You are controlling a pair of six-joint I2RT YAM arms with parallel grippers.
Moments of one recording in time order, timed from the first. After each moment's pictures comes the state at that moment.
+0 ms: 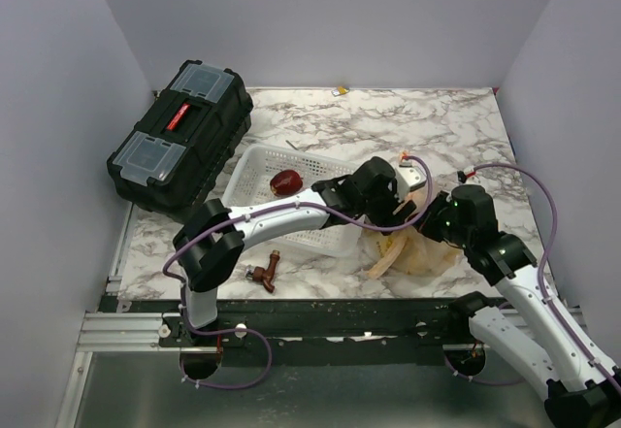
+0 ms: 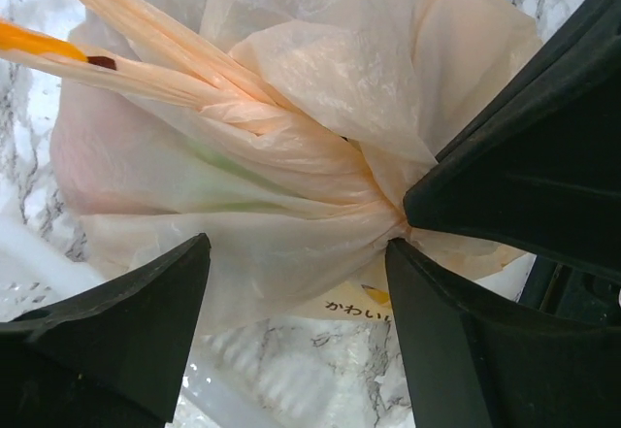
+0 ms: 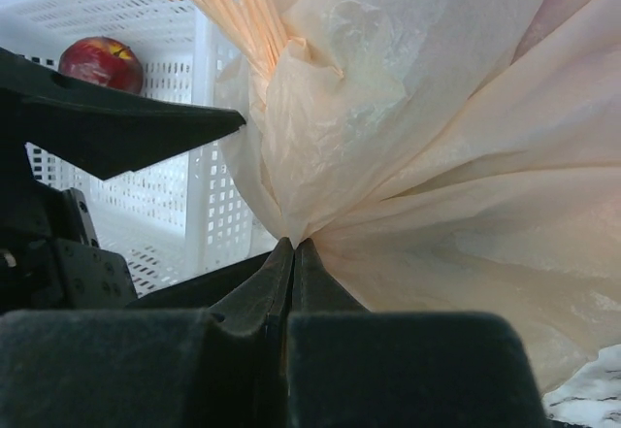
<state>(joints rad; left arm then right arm) -1.04 1.83 1.42 -0.19 0.14 0.00 0.39 0.69 0.66 -0.60 0.02 0.75</state>
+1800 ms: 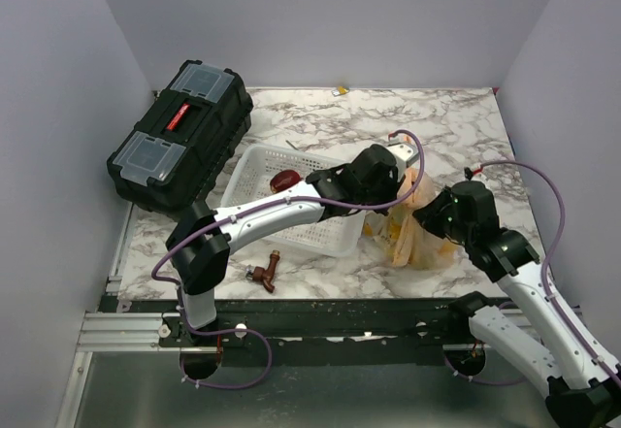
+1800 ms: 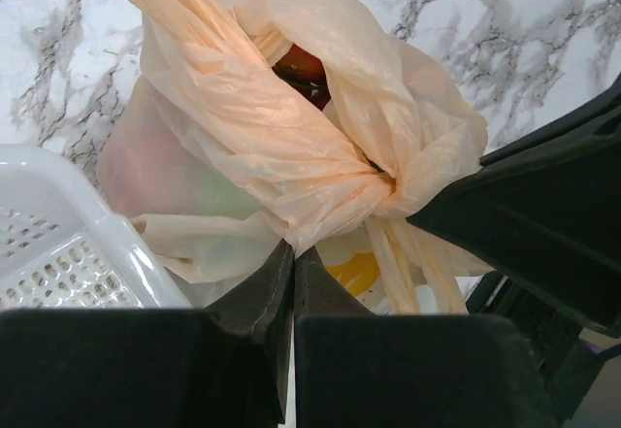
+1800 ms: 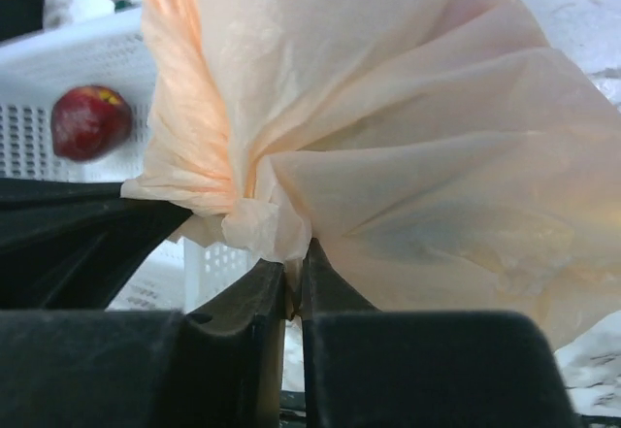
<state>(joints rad) -1.02 1.80 1.53 -0.30 0.02 -0.28 0.40 0.73 0.72 -0.65 0.12 0.76</state>
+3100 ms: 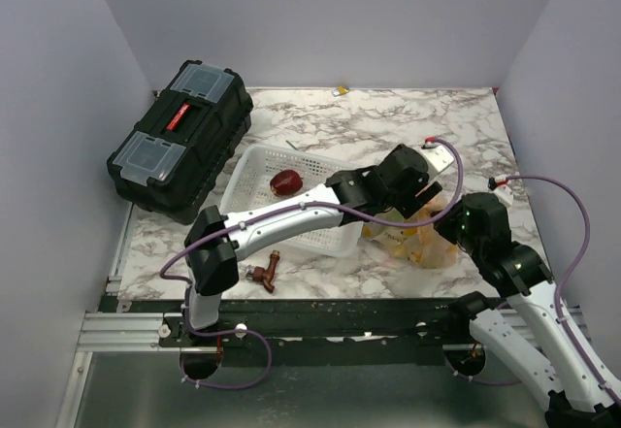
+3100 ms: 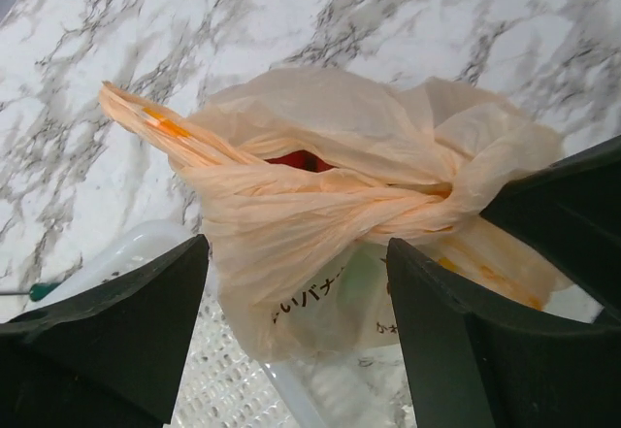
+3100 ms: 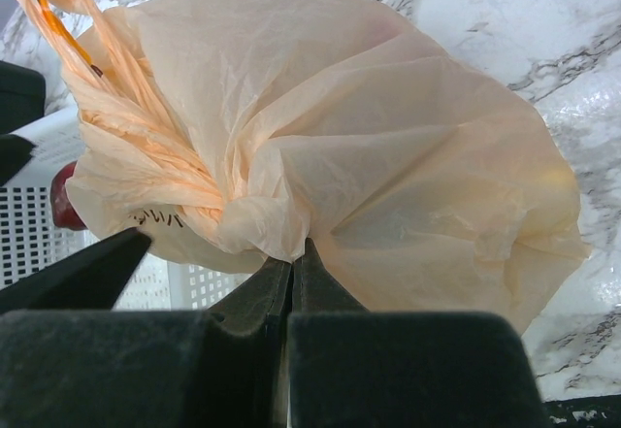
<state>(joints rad) -1.13 1.87 1.78 -0.44 -0.26 0.00 0.40 0.60 0.71 -0.73 0.32 0.86</state>
